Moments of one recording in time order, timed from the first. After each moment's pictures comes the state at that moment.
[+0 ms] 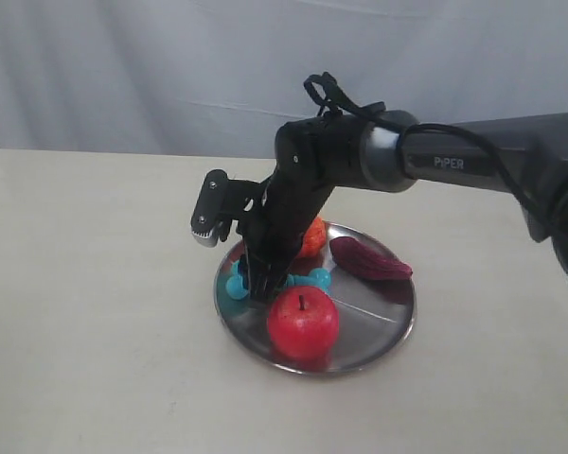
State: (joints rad) left arm 0.08 0.00 0.00 -0.02 0.35 -0.17; right arm 0.22 2.20 -1.66 0.10 0.73 -0.87
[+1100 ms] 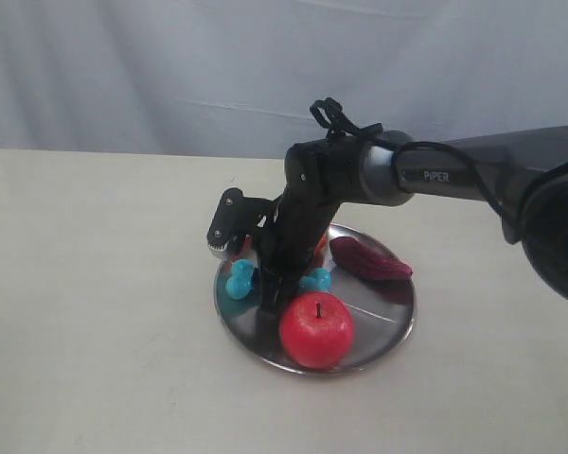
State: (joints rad) left arm 0.08 0.00 0.00 -0.02 0.35 -0.17; right arm 0.19 2.27 -1.66 0.10 0.72 -0.85
